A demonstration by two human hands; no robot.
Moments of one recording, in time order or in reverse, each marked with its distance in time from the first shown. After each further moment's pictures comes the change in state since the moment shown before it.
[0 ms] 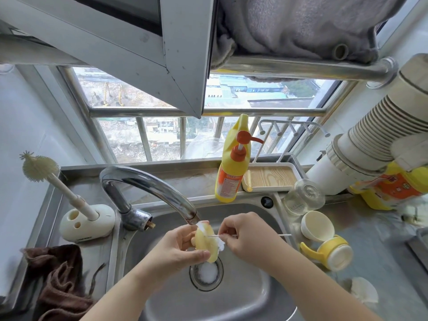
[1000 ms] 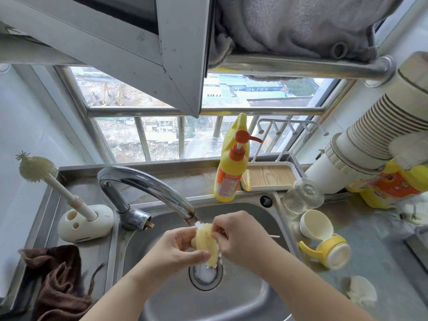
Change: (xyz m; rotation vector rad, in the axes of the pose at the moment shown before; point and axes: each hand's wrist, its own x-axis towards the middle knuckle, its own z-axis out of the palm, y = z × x) left_hand -0.008 0.013 0.005 0.038 -0.051 0.051; right_hand 0.002 -0.010 0.007 -0.074 0.046 -0.097
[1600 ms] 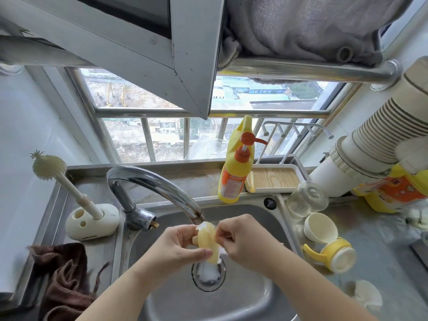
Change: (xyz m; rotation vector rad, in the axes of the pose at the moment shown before) left_hand 0.001 0.000 -0.006 0.007 0.053 -0.006; right_hand 0.001 -0.001 0.002 0.080 -0.012 -0.011
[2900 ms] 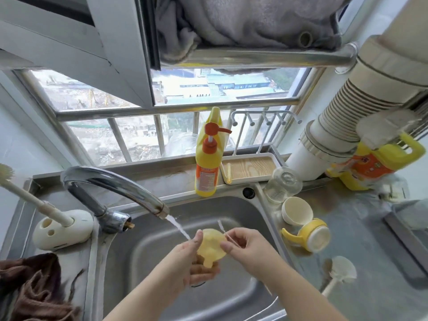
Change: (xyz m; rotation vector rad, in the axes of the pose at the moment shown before) left_hand 0.022 -0.028 0.068 -0.247 0.202 -0.509; right_hand -0.058 0.058 0.019 0.651 0.063 0.392
